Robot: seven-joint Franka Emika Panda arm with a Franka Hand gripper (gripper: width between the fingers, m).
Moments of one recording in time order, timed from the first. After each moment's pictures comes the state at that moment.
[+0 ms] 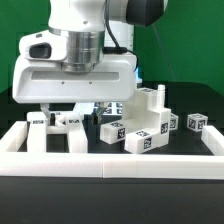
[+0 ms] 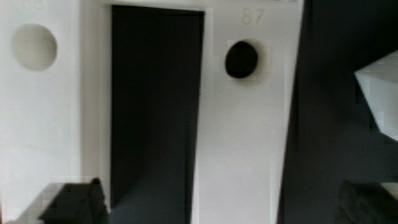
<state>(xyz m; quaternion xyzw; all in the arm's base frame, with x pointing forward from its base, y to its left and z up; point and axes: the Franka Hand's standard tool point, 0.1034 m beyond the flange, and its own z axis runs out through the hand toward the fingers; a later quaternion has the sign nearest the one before) 0.559 -0.108 0.041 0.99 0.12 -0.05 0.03</state>
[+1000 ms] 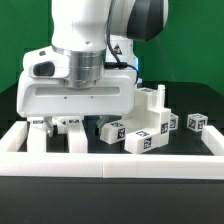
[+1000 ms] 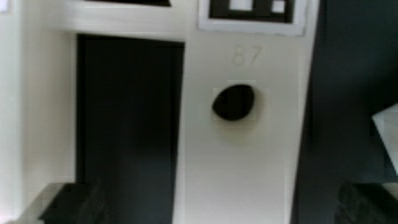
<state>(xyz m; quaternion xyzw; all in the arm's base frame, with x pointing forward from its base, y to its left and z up) 0.547 -0.106 0.017 0.99 0.12 -0.07 0.02</state>
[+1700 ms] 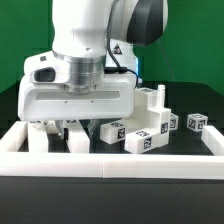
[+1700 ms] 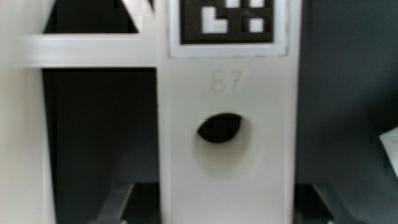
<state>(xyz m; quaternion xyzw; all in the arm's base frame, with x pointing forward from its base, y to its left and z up) 0.544 -0.105 0.011 0.99 0.12 -0.08 0.02</state>
